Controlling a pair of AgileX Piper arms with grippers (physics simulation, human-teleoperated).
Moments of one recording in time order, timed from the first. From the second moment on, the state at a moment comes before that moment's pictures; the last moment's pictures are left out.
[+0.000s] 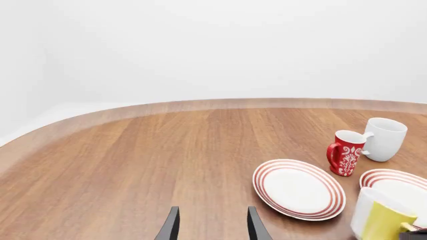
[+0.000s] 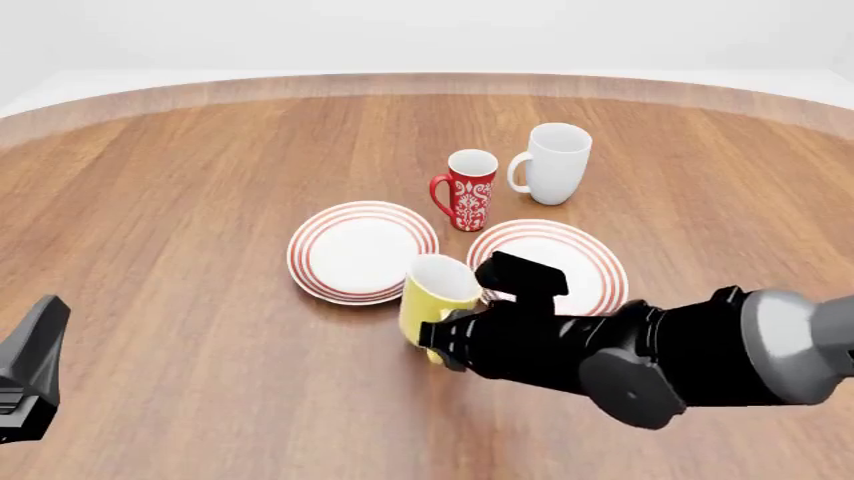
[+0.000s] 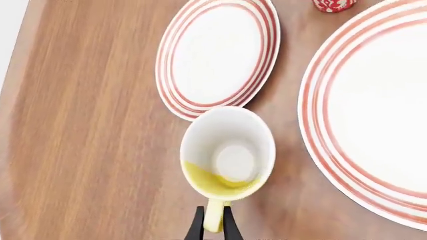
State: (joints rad) left arm 0.00 0.01 0.00 0.00 0.00; right arm 0.82 1.62 -0.60 -0.26 0.75
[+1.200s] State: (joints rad) left arm 0.00 0.01 0.00 0.00 0.00; right arm 0.46 1.41 -0.70 0.01 0.47
